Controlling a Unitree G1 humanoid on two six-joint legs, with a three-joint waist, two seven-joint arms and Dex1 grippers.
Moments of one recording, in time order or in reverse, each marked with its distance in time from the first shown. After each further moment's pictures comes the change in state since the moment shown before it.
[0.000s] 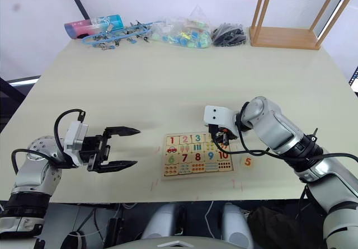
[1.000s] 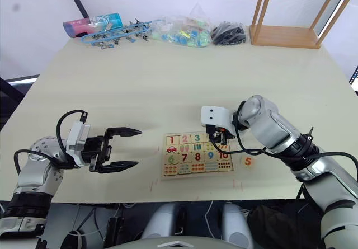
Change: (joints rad) left arm -0.001 -0.007 0.000 0.001 0.018 0.000 0.000; right arm -0.009 0.024 0.003 -0.001 -0.035 -0.003 0.030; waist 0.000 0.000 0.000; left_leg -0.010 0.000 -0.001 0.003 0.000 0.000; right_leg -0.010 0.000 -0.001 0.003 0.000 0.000
